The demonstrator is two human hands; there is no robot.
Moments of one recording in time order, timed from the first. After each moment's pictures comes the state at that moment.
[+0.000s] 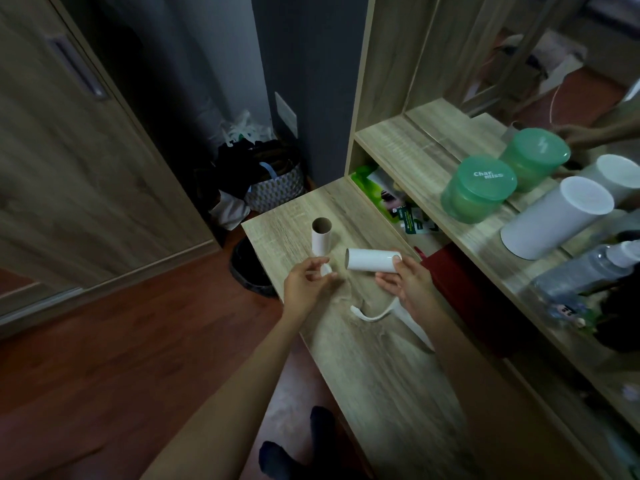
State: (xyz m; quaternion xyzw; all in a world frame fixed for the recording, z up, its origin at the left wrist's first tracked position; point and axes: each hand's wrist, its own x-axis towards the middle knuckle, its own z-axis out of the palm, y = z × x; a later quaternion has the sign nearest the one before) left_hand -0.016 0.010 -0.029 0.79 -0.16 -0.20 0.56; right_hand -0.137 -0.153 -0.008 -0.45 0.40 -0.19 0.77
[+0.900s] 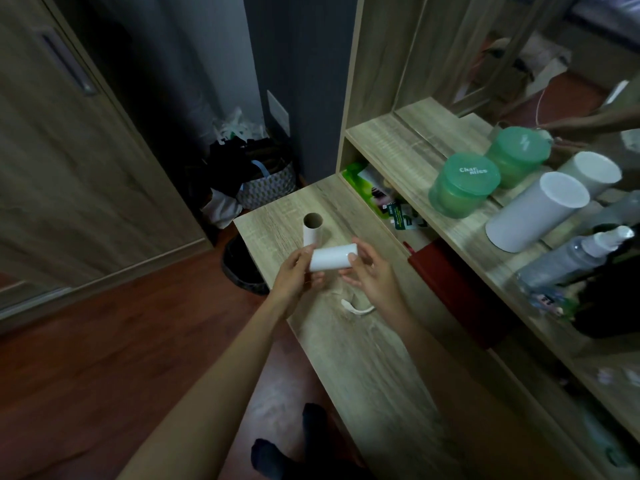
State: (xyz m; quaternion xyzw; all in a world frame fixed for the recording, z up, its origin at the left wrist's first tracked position) left_hand -0.015 0.012 0.008 0.60 0.01 -0.41 0.68; right_hand -0.125 -0.104 0.021 -0.62 0.31 -0.16 0.70
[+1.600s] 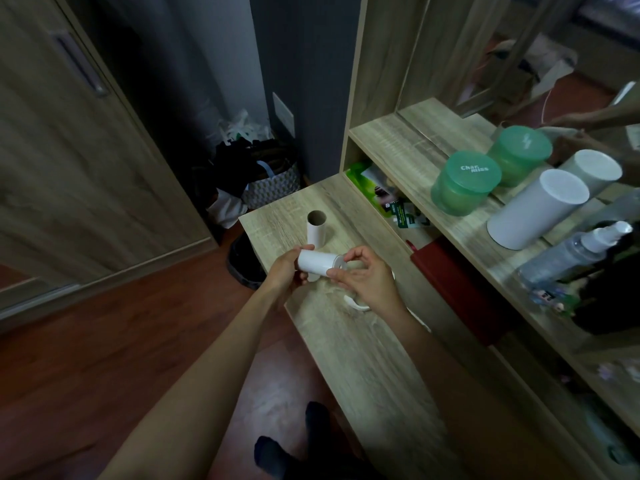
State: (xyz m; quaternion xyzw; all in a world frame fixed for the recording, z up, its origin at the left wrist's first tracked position) left_hand 0.005 0.022 0.002 0.63 0.03 -0.44 0.64; right_hand -0.128 -0.088 0.030 -0.66 0.30 -0.15 0.67
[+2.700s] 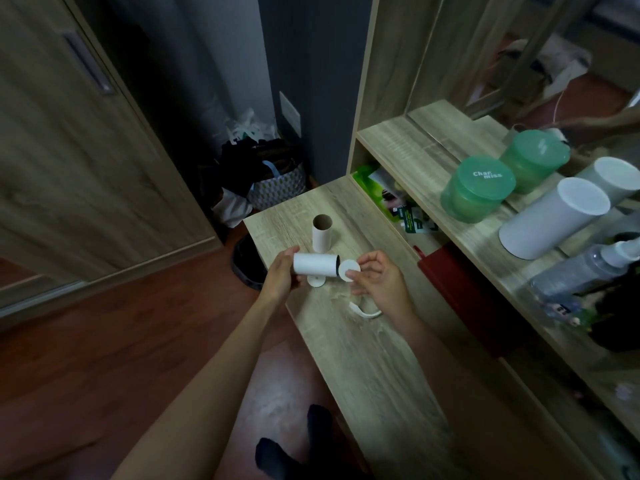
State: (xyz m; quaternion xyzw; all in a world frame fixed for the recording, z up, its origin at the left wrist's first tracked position) left_hand 0.011 0.034 -0.008 0.71 -0.03 -0.33 0.62; right_hand -0.124 -0.111 0.008 -0.66 0.33 -0.14 0.67
